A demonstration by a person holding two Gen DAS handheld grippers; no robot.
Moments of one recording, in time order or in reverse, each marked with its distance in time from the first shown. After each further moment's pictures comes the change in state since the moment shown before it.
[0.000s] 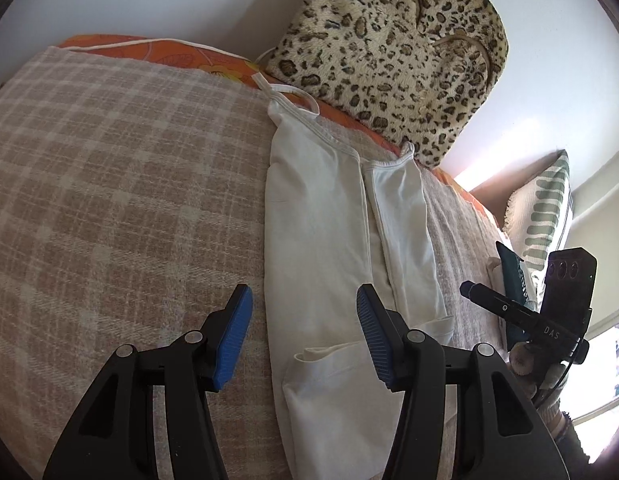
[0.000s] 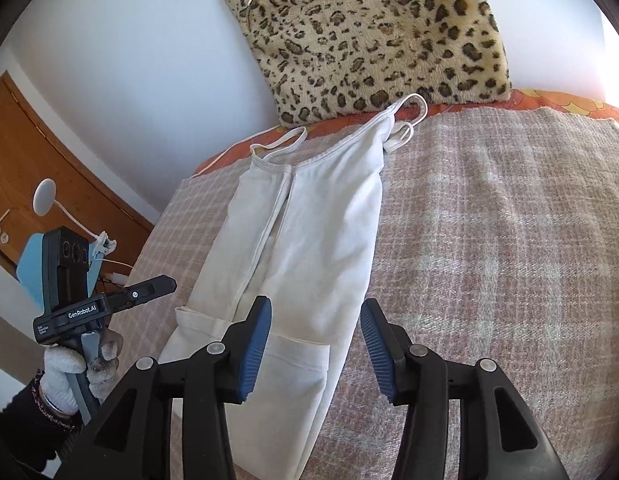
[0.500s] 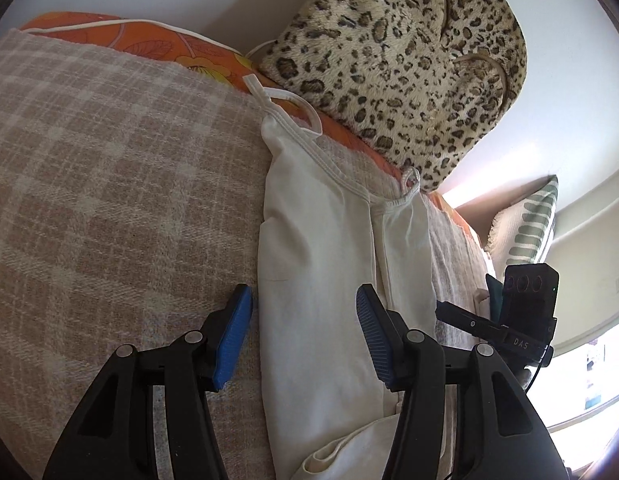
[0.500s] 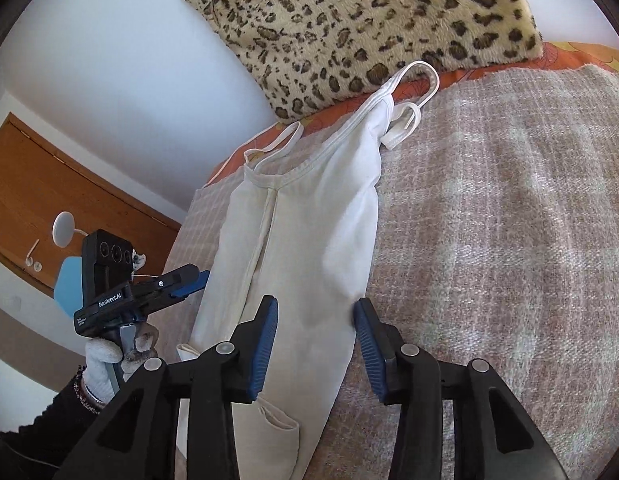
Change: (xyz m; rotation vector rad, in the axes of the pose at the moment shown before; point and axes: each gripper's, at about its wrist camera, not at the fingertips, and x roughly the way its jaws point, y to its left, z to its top) left arm 0.043 0.018 0.048 -0.050 0.029 -0.110; right arm 0.057 -0.033 0.039 0.066 0.080 0.174
